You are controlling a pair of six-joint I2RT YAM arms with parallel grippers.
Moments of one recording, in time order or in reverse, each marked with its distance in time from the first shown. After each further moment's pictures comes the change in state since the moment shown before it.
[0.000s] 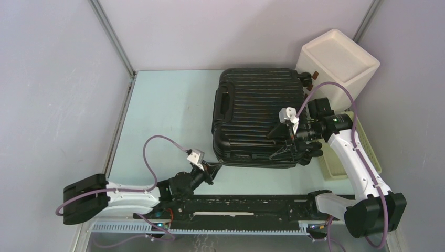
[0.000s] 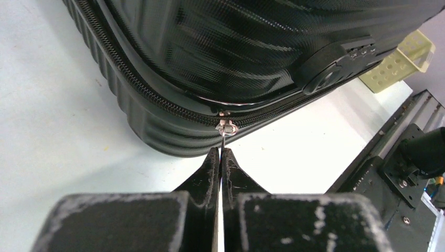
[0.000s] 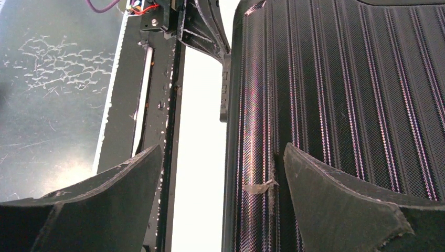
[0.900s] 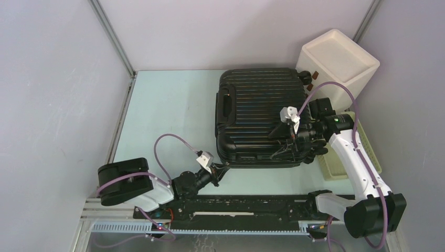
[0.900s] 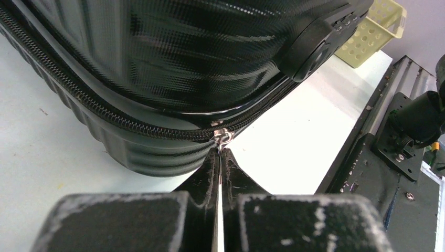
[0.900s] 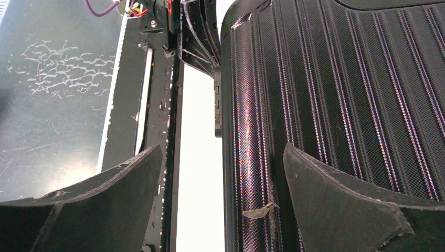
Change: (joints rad) left arm 0.023 0.445 -0.001 0.518 0.171 0.123; right arm -0.006 -0.001 0.000 -0.009 0.002 0.016
